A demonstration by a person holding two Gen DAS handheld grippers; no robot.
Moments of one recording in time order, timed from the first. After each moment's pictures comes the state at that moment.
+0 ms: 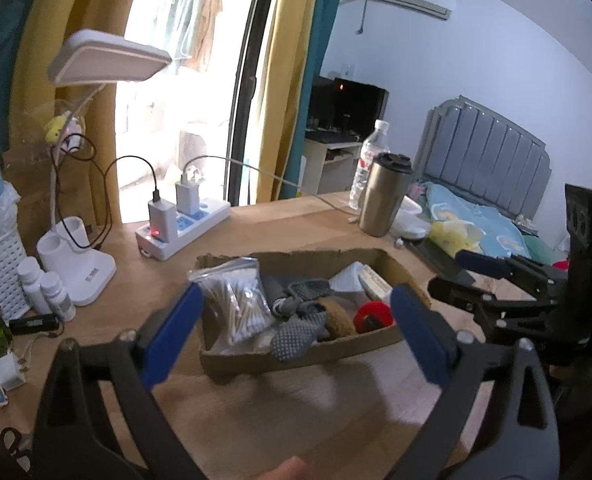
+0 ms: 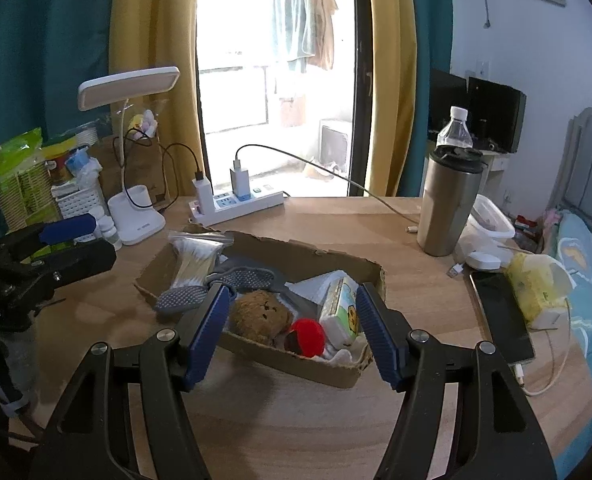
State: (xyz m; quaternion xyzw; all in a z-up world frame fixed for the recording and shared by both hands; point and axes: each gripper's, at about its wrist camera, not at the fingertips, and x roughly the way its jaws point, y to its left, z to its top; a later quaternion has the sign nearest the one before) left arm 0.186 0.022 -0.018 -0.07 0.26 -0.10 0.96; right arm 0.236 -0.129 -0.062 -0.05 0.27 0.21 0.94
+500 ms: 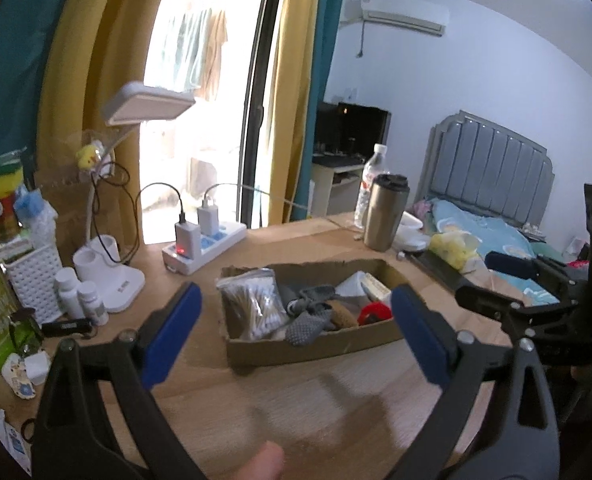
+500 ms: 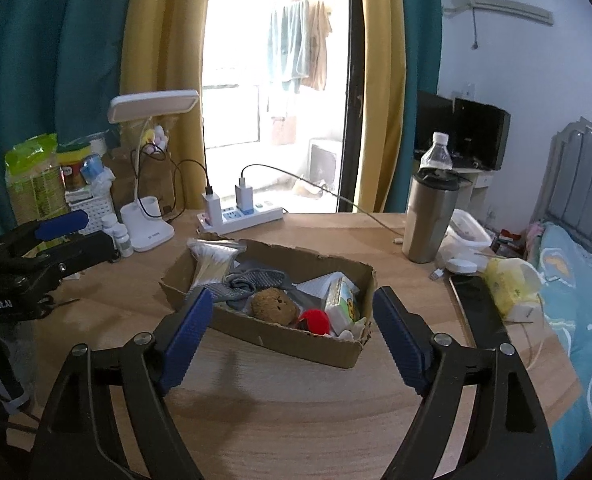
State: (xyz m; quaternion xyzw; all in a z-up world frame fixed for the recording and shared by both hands) left arm 0.132 0.031 -0.001 -0.06 0.22 -0.07 0.97; right arm 0.175 -0.127 -0.042 -0.05 0.23 0.19 0.95
